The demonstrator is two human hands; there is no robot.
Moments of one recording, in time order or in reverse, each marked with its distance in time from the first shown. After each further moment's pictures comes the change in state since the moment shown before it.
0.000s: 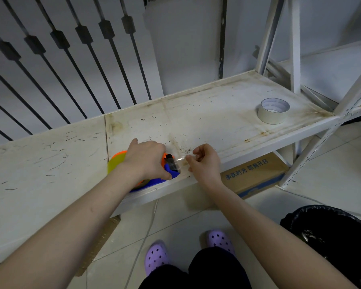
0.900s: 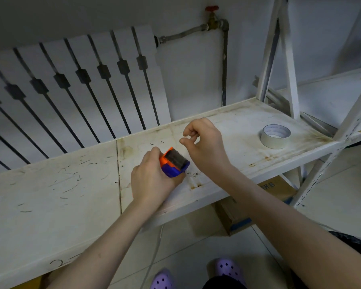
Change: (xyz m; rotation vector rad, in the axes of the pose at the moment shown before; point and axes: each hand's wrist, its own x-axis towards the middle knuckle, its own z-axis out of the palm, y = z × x) left_hand -0.030 0.015 -0.013 -0.605 0.626 -0.287; right_hand 0.020 -0.111 -0.015 -0.236 -0.025 -0.704
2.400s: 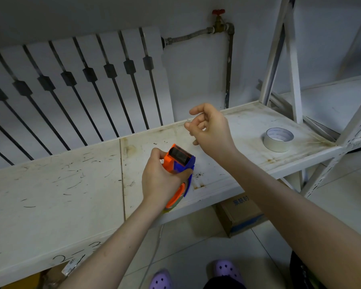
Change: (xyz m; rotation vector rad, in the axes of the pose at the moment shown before) left_hand -0.004 0.003 0.008 -0.344 -0.037 -0.215; right_hand 0.025 -0.017 -0.012 0.207 -0.040 0.183
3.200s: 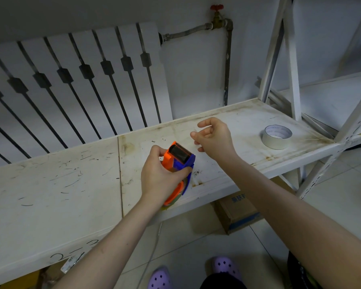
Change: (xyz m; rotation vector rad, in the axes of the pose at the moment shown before) left_hand -0.002 0.002 0.000 -0.007 -0.022 0.042; right_hand -0.002 0.038 0.000 -0.001 0.013 0.298
